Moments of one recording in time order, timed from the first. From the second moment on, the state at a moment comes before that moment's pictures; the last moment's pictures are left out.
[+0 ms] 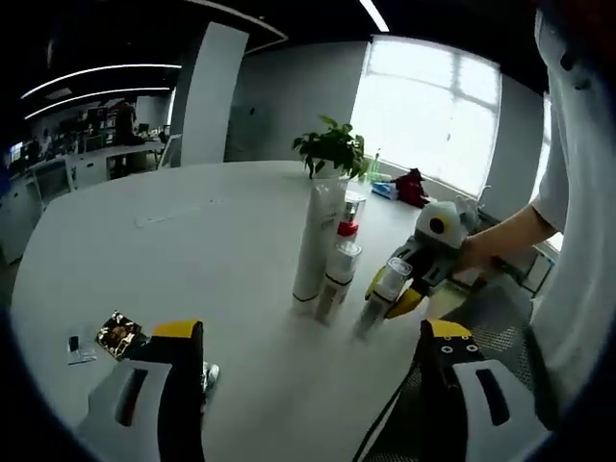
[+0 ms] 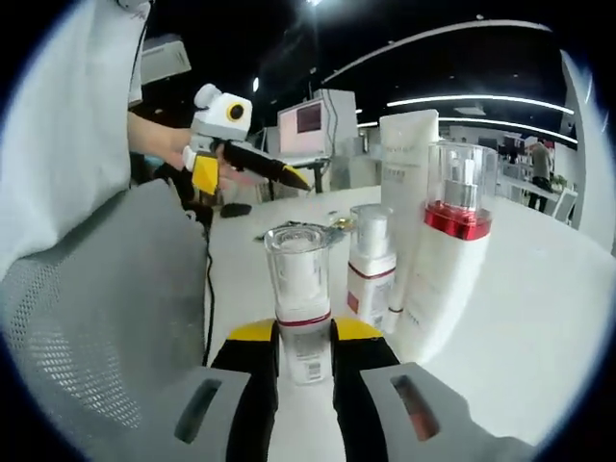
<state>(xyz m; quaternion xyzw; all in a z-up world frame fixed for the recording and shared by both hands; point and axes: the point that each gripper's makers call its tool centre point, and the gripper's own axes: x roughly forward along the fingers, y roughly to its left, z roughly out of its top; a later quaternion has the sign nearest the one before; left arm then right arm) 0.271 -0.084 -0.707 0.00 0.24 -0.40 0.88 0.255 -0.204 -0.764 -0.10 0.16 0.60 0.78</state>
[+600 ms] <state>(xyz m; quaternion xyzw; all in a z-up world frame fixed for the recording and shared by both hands) 0.268 -0.085 -0.718 0.01 0.26 -0.39 0.88 0.287 -0.215 -0.773 -0.15 0.17 0.63 0.74</state>
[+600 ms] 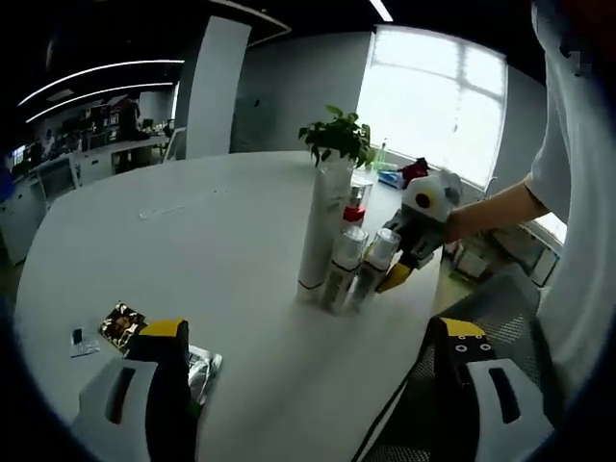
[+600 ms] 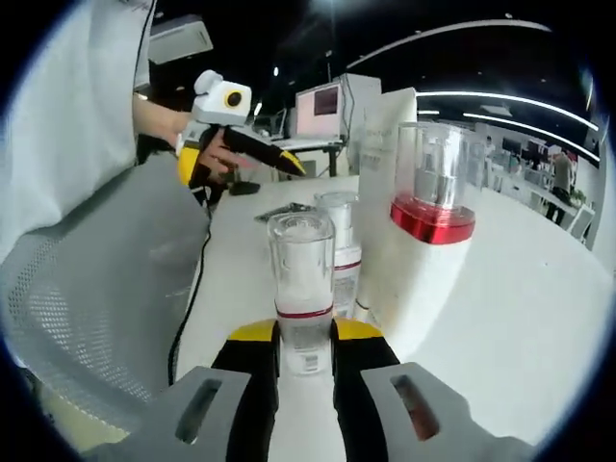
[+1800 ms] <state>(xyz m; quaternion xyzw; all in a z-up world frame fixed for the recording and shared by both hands) 0.263 -0.087 -0.726 0.02 0.28 -0.40 0.87 0.277 -0.230 -0.791 -0.05 0.30 0.39 0.87</state>
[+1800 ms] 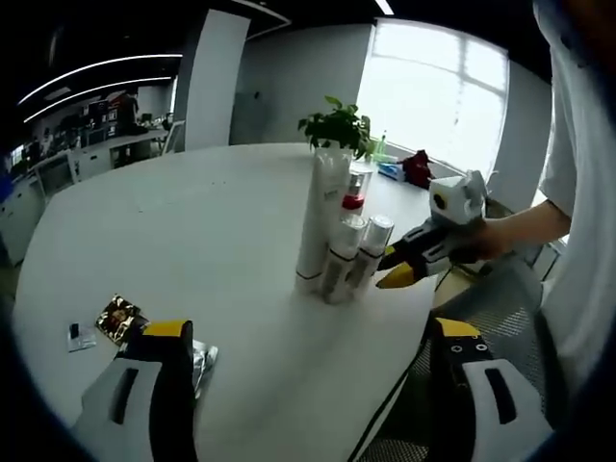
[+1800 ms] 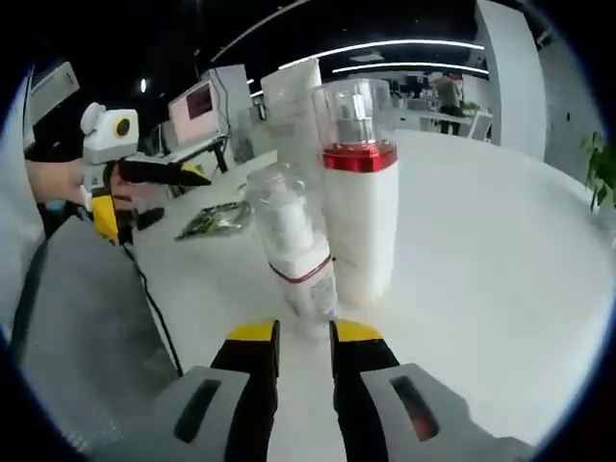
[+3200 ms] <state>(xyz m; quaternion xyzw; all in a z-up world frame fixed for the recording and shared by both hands) 0.257 -0.073 -0.726 0.01 0.28 -0.39 0.88 0.279 -0.237 -0.789 -0.08 0.33 0.35 0.87</state>
